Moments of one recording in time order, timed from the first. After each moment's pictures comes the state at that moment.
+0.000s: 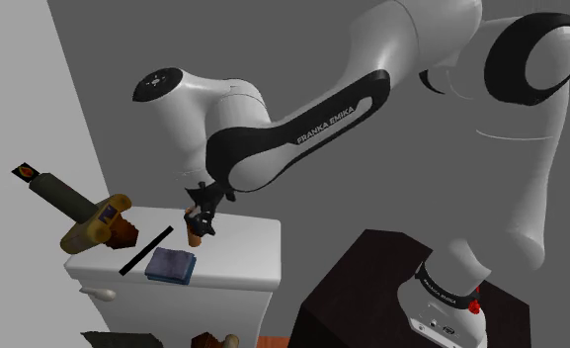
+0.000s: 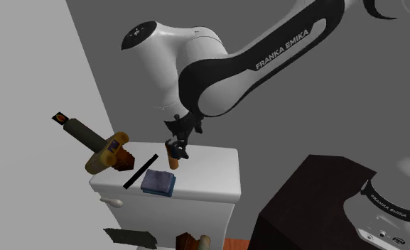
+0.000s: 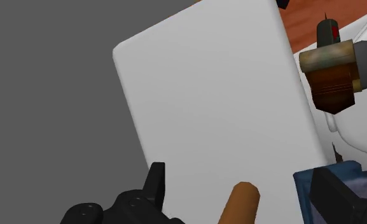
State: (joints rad) arm 0.23 0.34 0.58 -1.82 -0.49 1.85 0.66
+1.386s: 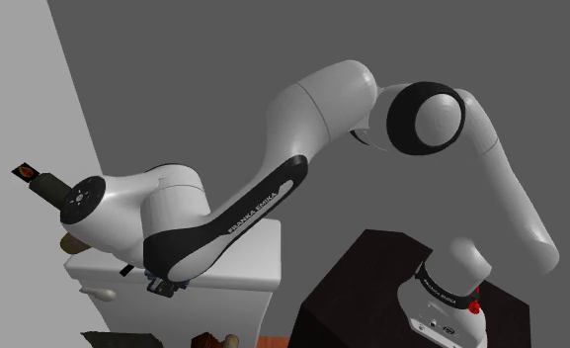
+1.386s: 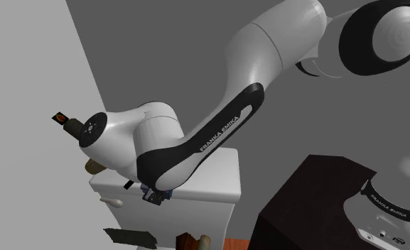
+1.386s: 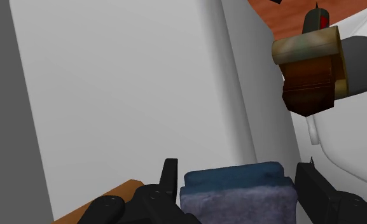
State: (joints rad) arm 0.47 0.79 0.50 -1.47 -0.68 1.78 0.74
